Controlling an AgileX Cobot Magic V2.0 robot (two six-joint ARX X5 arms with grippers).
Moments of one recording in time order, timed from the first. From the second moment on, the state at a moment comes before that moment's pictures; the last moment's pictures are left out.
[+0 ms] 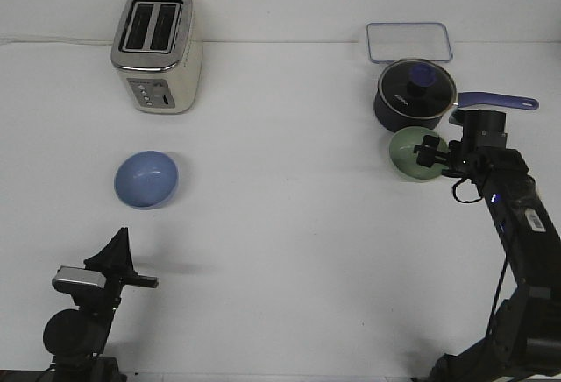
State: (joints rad) left arm -0.05 0.01 0.03 0.15 0.05 0.01; right arm -0.12 1.66 1.33 -0.61 -0.01 0.24
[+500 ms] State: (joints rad) left arm -0.05 0.01 0.03 0.15 0.05 0.01; right arm -0.15 1.81 1.33 -0.53 -0.05 0.21
